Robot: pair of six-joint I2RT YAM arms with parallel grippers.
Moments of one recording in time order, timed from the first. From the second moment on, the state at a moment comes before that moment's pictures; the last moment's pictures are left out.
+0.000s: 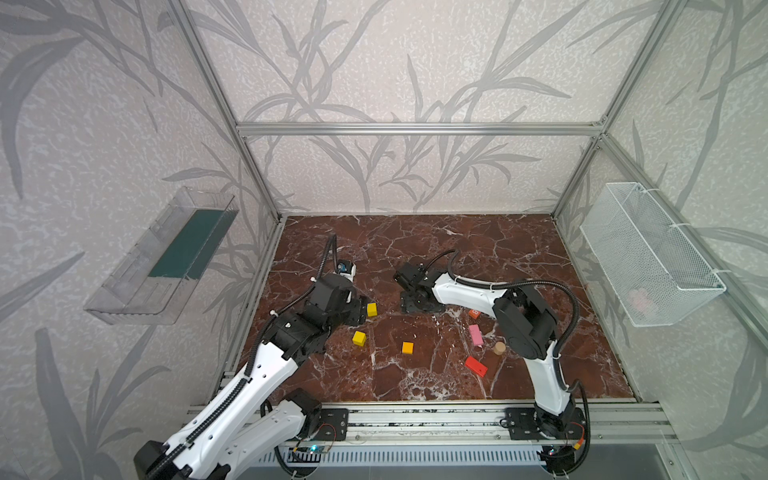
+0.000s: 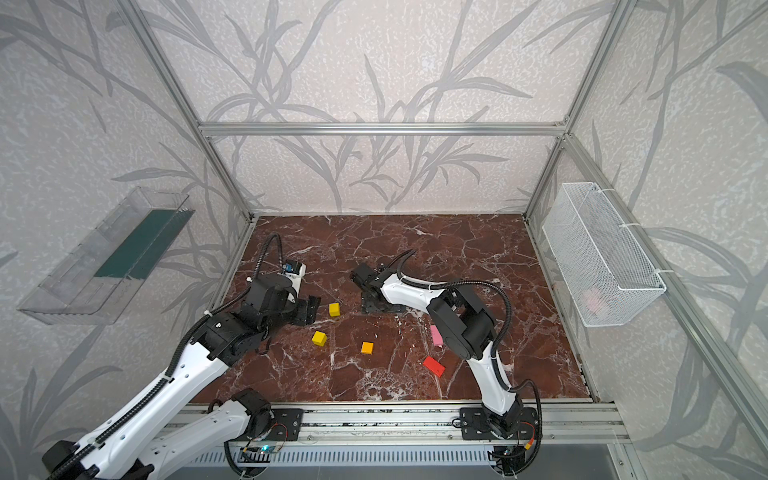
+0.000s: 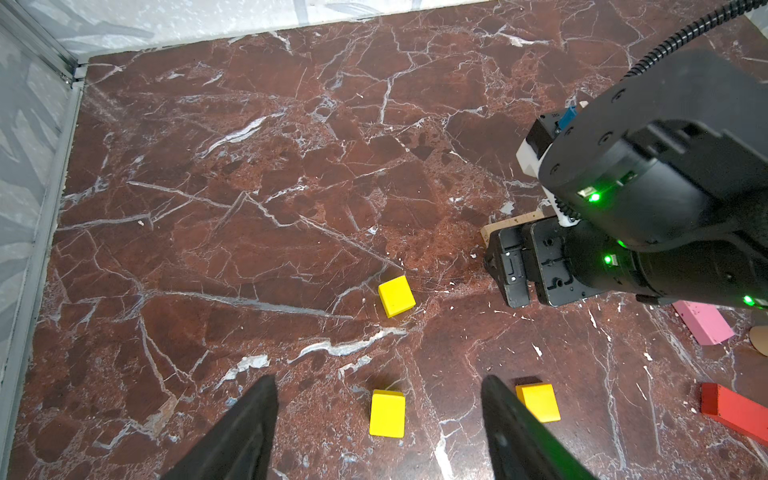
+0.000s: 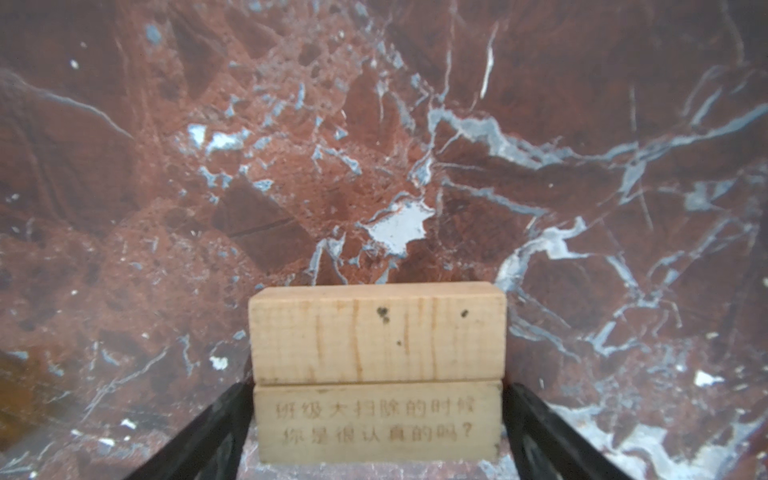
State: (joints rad) left arm -0.54 0.88 0.87 -0.74 -0.23 -0.25; right arm 0.83 2.12 1.52 -0.71 0.23 0.80
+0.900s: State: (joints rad) left arm -0.54 0.92 0.87 -0.72 -0.16 -0.32; right arm 0.82 1.75 1.35 -0.63 0.20 0.75
